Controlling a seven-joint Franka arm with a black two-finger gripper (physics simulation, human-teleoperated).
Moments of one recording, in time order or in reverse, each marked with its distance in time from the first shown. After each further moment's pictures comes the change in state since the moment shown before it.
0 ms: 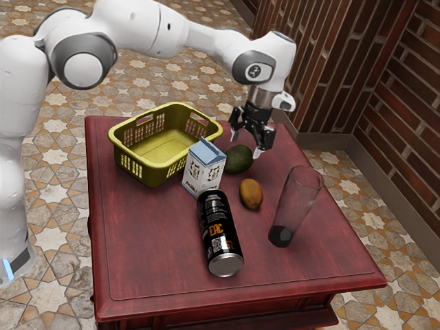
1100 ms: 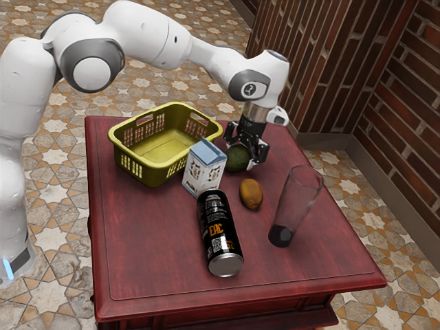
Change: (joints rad) arm 0.018 0.052 0.003 -0.062 0.014 0.105 -0.036
